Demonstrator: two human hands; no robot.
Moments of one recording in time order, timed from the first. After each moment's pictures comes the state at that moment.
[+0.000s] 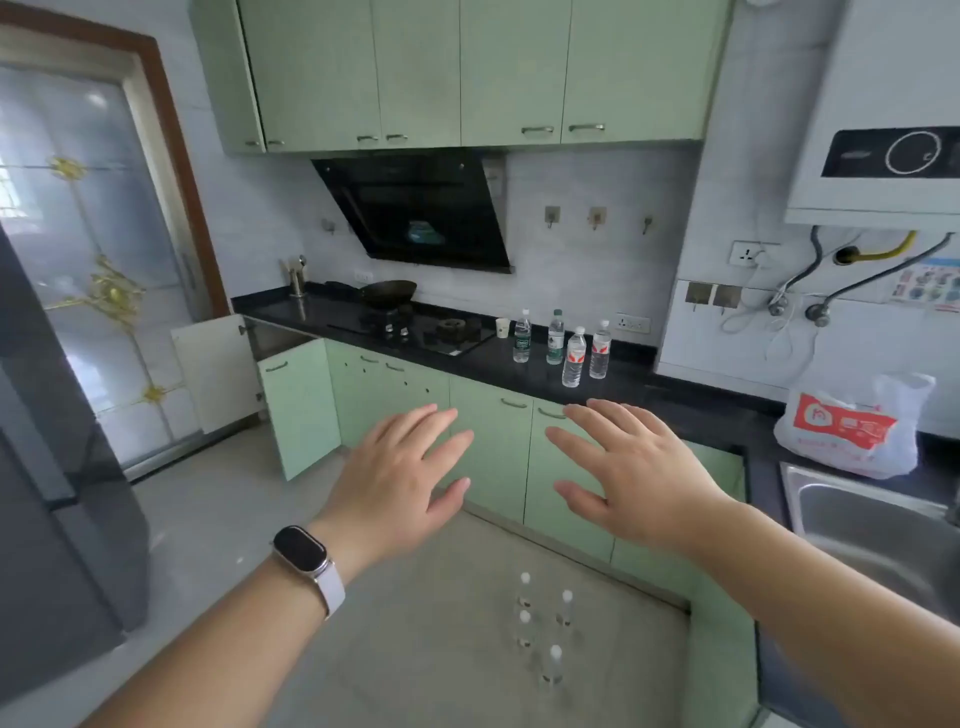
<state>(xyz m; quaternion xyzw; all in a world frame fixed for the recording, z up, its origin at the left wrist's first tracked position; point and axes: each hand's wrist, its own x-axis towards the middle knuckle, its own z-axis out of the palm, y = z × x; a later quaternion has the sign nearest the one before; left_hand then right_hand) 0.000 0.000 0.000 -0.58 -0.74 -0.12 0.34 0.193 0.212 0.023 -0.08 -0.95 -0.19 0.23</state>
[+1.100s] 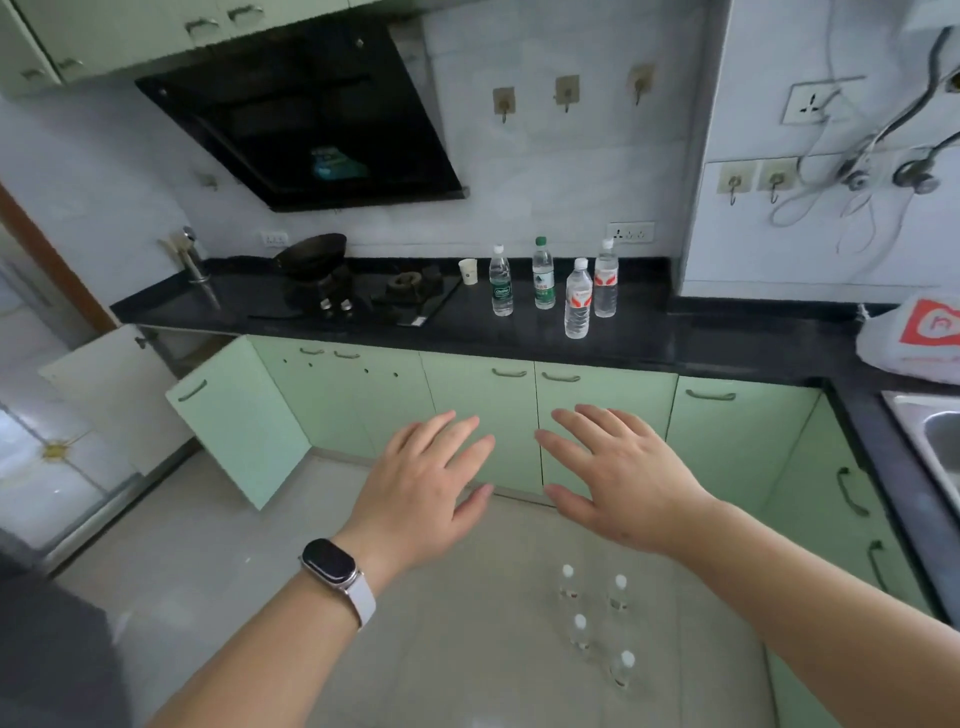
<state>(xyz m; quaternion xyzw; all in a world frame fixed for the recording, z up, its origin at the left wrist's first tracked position) -0.279 0.217 -0.074 -0.67 -0.69 -0.08 0.26 -0.079 0.381 -0.085 -0.18 -0.97 -0.06 0.16</state>
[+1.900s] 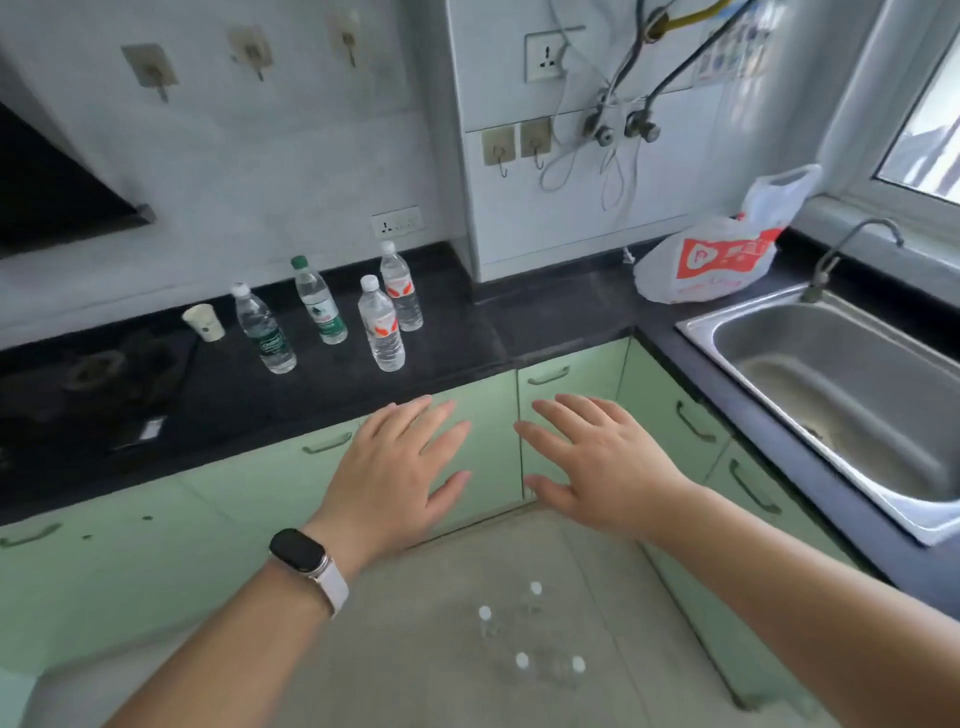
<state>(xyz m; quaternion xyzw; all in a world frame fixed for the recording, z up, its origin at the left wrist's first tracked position) -0.383 0.519 -0.112 -0.85 -0.49 -0.11 0.15 -0.124 0.542 -0.127 -0.45 -0.88 -0.06 0.10</state>
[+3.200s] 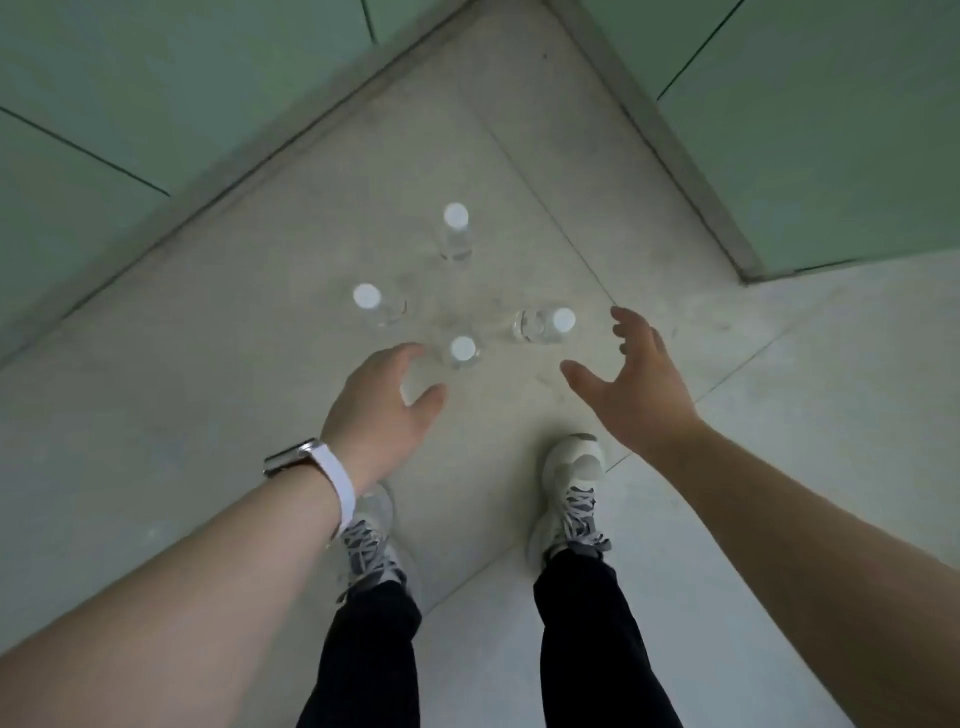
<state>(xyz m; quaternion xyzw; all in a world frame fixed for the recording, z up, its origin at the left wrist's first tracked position) -0.379 0.518 -0.809 -0.66 -0.60 0.07 -0.44 -0.132 0.451 -0.789 -0.84 -0.37 0.40 0.08</state>
